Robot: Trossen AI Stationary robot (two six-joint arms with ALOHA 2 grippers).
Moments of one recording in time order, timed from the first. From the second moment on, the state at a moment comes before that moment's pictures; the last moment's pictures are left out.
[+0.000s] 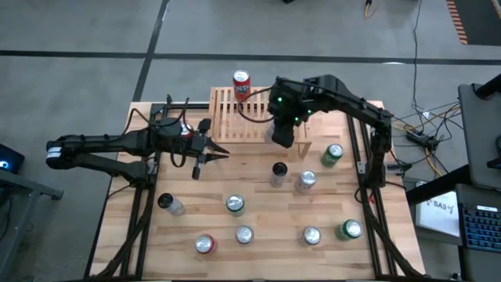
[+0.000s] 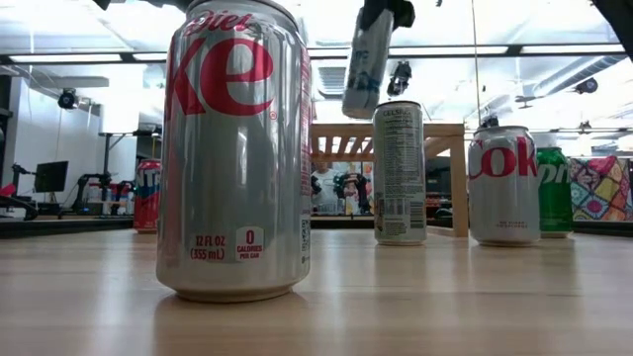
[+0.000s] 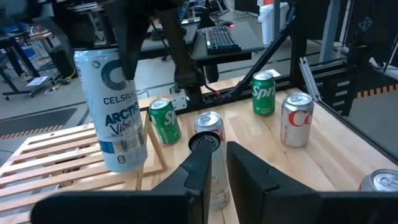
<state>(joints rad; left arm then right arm) 0.12 0.98 0.82 -0.05 0.22 0.24 -0.24 1.89 2.36 -1.58 0.01 0.11</state>
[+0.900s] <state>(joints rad) 0.12 1.31 0.82 0.36 0.06 0.25 -0.07 1.88 2.36 -1.50 0.06 0.05</state>
